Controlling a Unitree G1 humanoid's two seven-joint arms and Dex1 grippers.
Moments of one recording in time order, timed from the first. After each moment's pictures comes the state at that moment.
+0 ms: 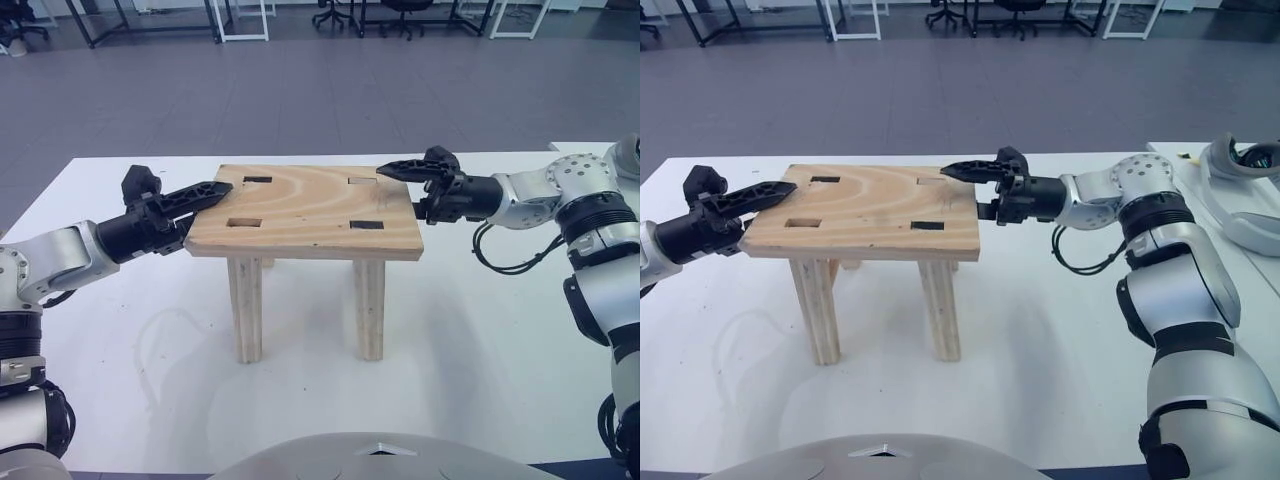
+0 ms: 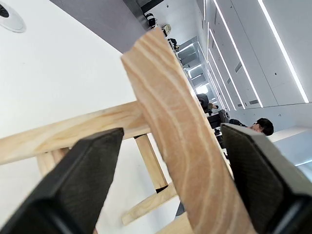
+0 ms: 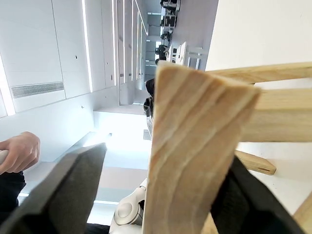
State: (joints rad) left arm -0.34 0.93 0.26 0.27 -1.95 1.28 -0.25; right arm -1.09 -0.69 0.42 1.01 1.96 1.61 0.53
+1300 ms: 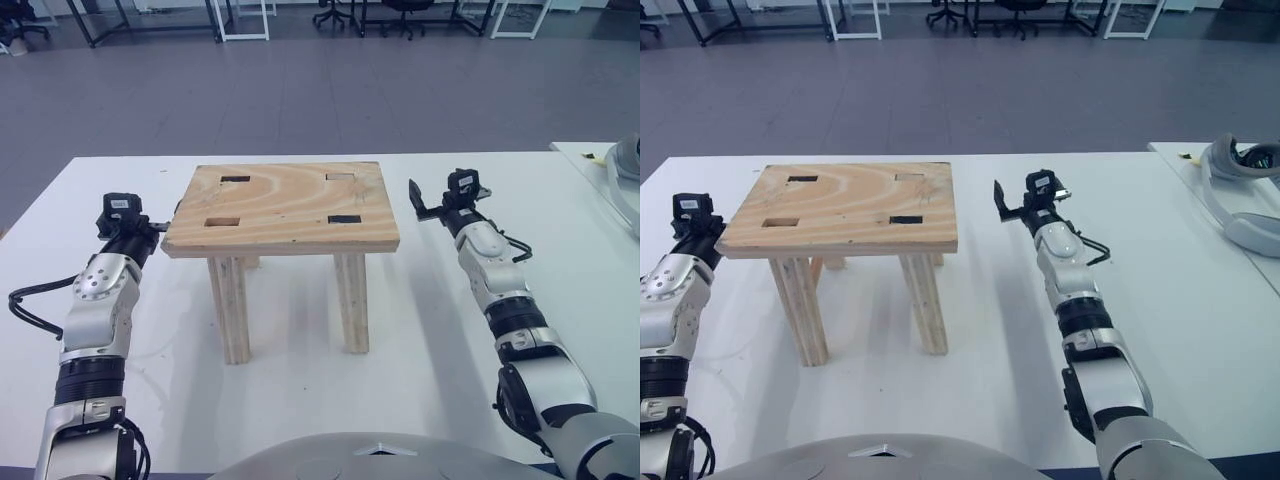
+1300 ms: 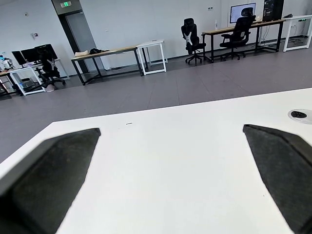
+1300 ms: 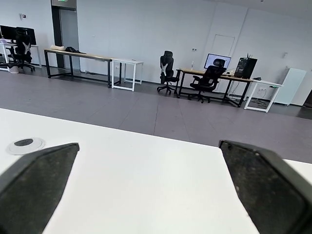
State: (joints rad) left arm -0.18 0.56 0.23 0.14 -0.34 0.16 -0.19; right arm -0.58 -0.32 0.04 0.67 0.24 -0.16 0.14
